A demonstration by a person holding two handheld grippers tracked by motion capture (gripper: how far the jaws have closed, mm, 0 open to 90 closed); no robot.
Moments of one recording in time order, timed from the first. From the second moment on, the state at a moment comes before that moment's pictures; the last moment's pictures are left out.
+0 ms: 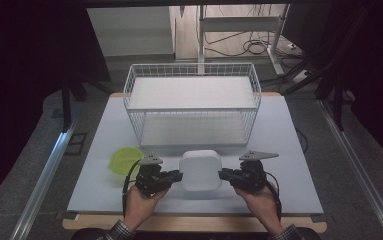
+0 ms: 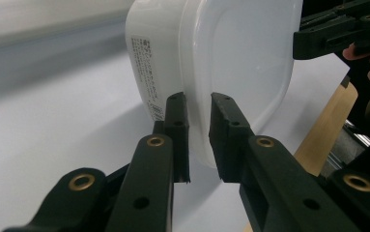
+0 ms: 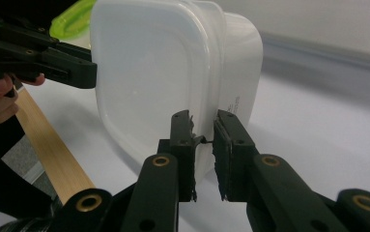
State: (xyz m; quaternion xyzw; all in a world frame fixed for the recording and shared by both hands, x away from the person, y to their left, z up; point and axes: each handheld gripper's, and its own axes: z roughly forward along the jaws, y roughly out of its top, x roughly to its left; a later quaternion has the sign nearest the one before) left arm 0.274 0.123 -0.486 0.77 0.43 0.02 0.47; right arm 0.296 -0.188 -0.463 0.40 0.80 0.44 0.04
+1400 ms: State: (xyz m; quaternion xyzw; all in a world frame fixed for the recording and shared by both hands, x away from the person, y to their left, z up) left arm 0.300 0.146 -0.370 0.75 0.39 0.14 0.52; right arm 0.335 -0.170 -0.370 0.35 0.77 0.53 0.10
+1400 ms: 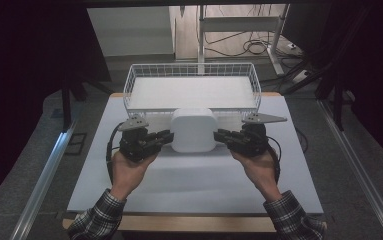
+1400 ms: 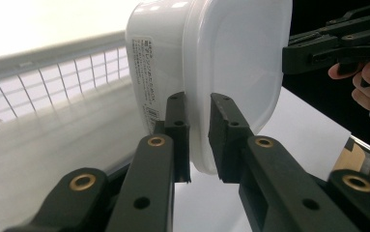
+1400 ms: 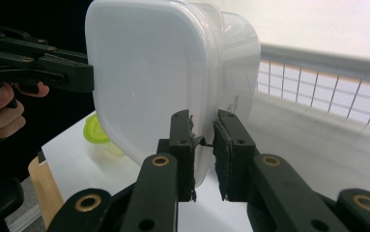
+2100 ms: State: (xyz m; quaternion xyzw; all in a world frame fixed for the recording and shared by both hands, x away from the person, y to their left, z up) left arm 0.329 0.159 -0.327 0.74 0.40 0.14 0.53; right arm 0.362 -0.155 -0.321 0.34 0.76 0.54 0.11
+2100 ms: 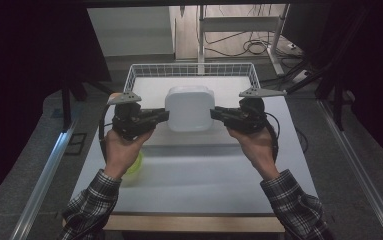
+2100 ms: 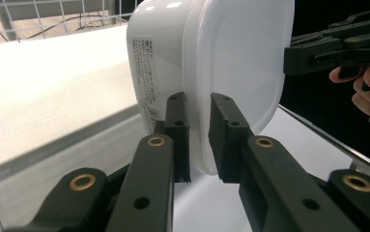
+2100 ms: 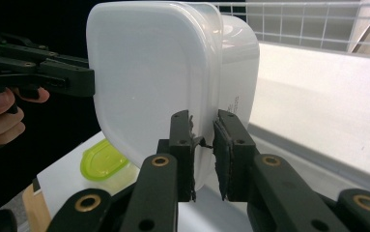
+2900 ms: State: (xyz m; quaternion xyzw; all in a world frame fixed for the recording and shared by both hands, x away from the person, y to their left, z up) left arm 0.385 0.161 -0.317 0.73 0.42 0.13 0.52; right arm 0.409 -0.148 -0.303 0.37 0.75 0.54 0.12
